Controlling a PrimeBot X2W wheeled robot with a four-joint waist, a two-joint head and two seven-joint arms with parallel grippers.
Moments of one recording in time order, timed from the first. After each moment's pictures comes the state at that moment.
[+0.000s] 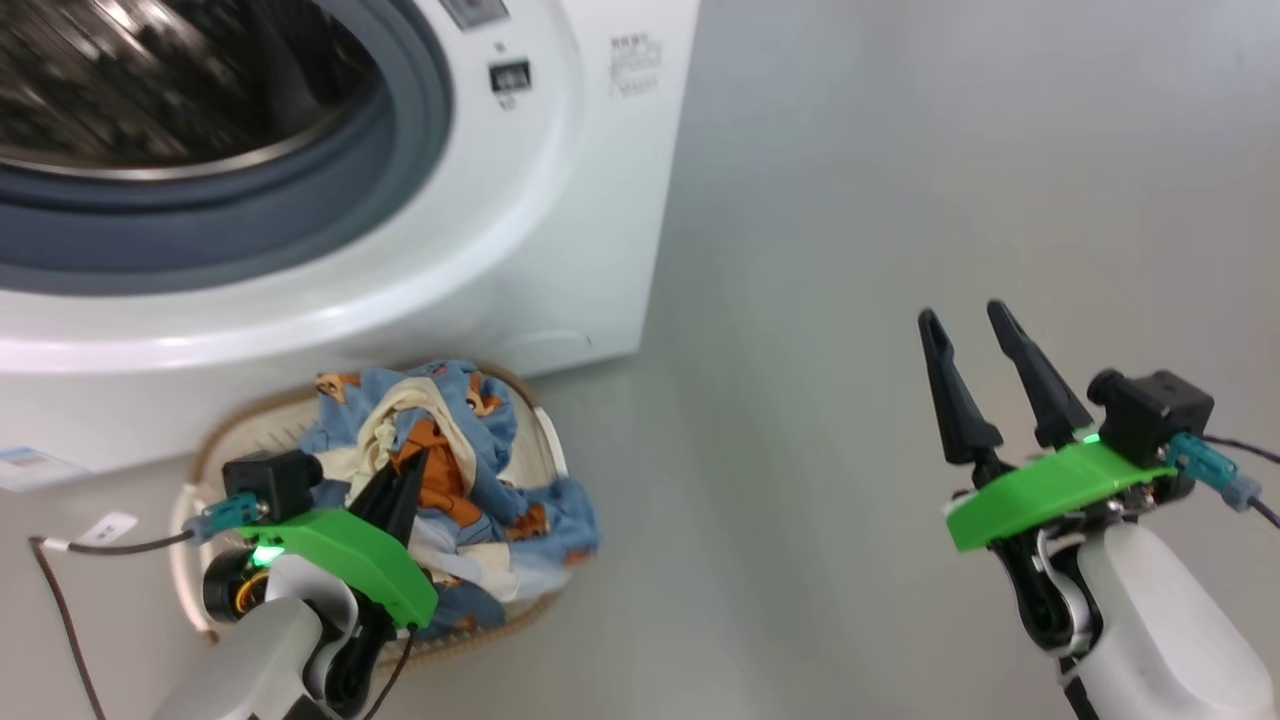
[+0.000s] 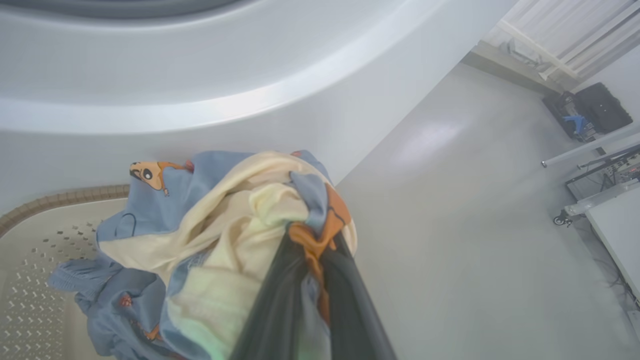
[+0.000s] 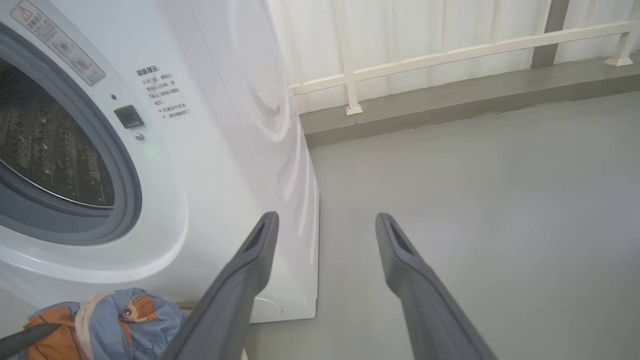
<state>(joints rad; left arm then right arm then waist) -0.65 0.29 -0.83 0.87 -1.08 -0.13 -0.25 -0.39 -0.16 0.22 0.39 0.49 0.13 -0.25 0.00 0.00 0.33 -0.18</state>
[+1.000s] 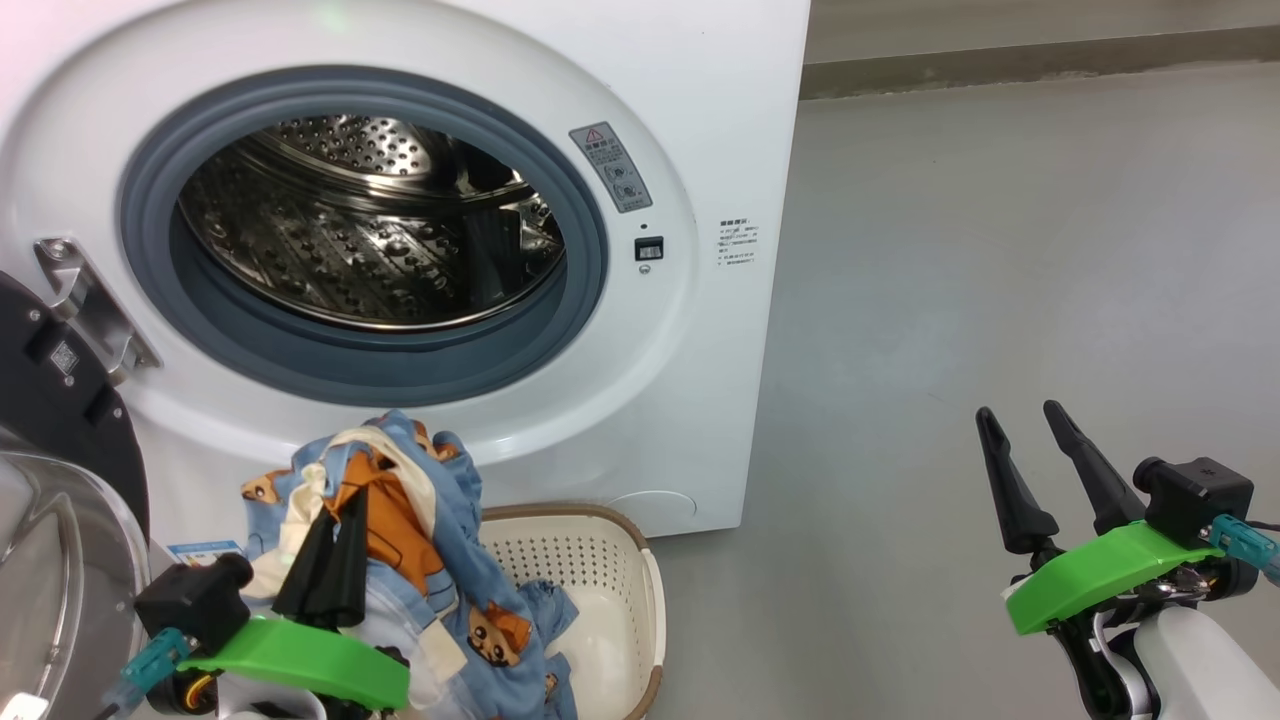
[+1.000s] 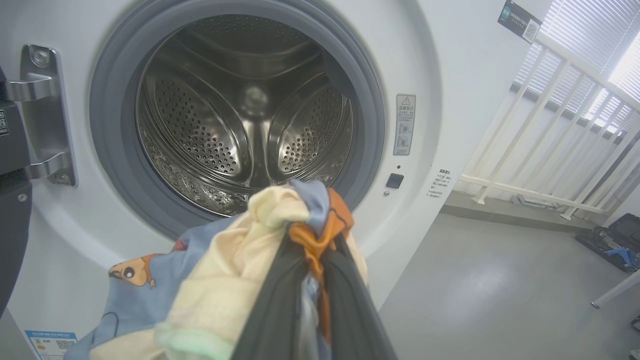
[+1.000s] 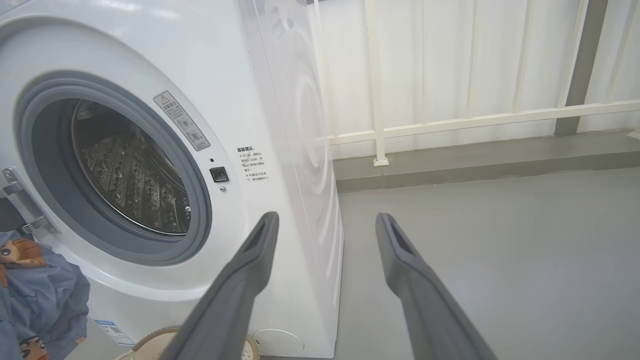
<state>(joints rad) -0.23 0.28 -0.37 0.31 -0.73 0.00 -0.25 -0.24 -0.24 0.21 0.41 0.51 0.13 -0.25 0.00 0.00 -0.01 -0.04</state>
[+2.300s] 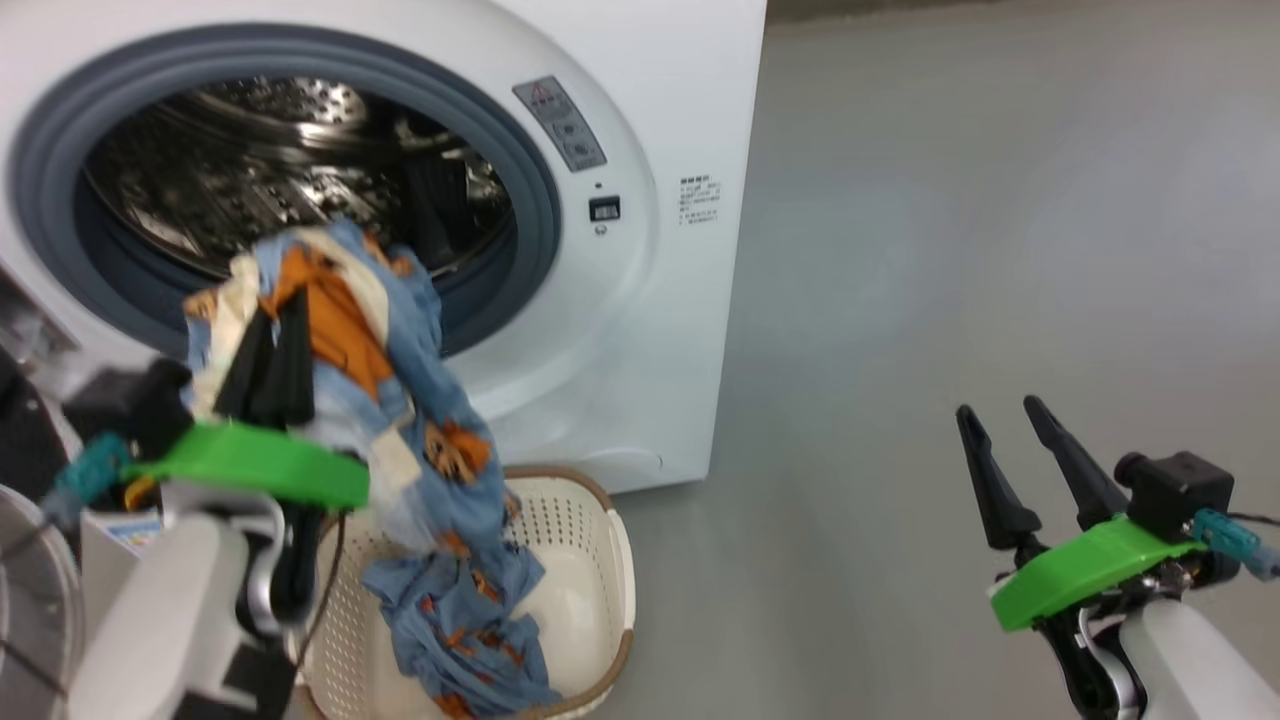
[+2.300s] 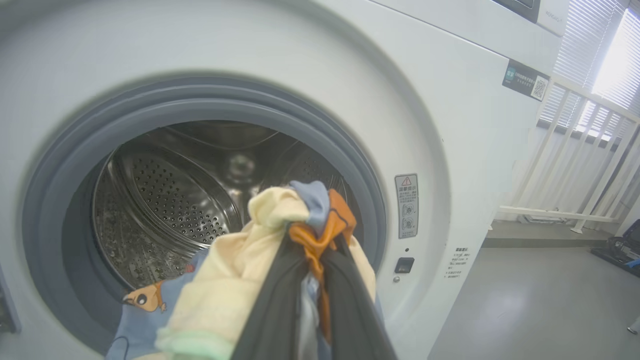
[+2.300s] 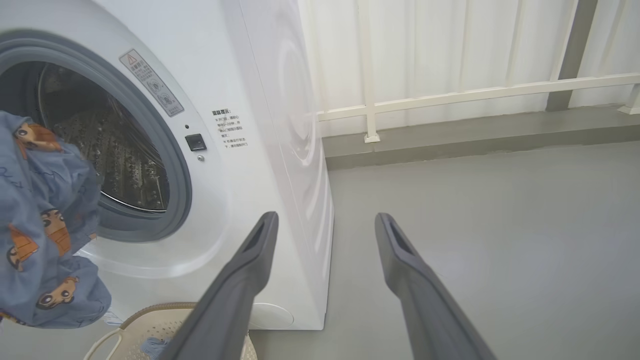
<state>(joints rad) -0.52 0.27 -0.33 0.41 -0.65 0.00 -0.25 -0.25 -0.25 0.24 0.40 0.51 0.13 -0.25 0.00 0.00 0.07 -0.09</state>
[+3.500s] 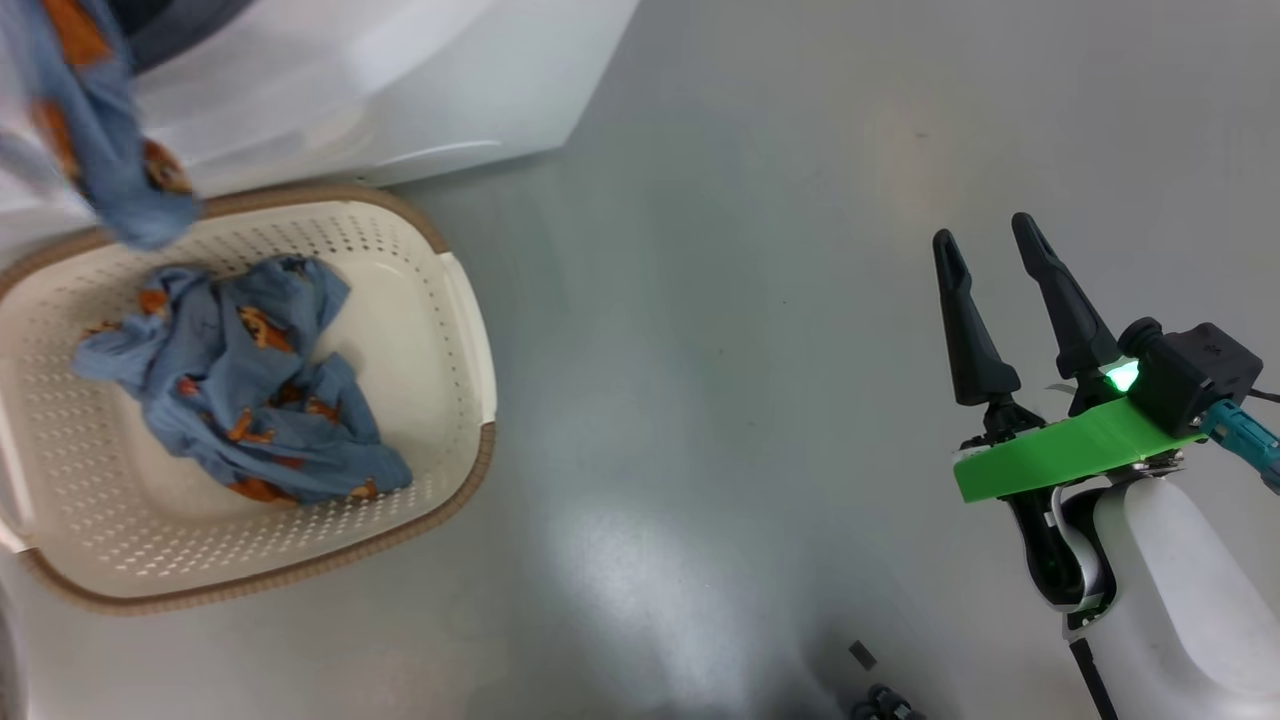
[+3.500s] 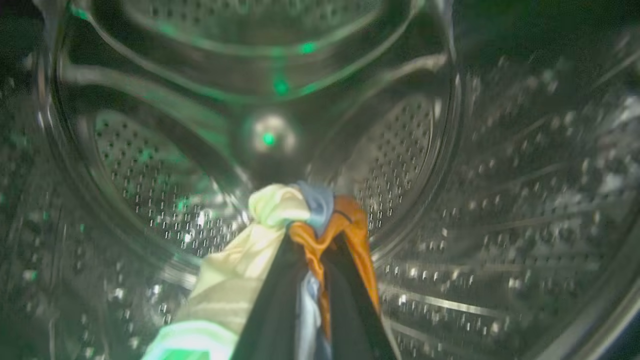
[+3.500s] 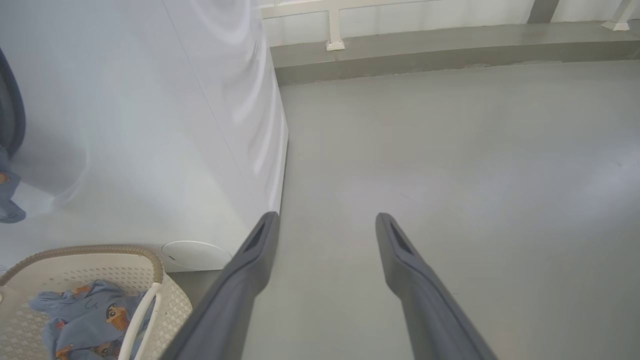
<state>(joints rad) -1.35 0.34 -0.15 0.81 -0.44 -0.03 -0.26 -0.40 -0.14 0.16 0.24 0.38 0.13 -0.25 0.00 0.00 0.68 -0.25</state>
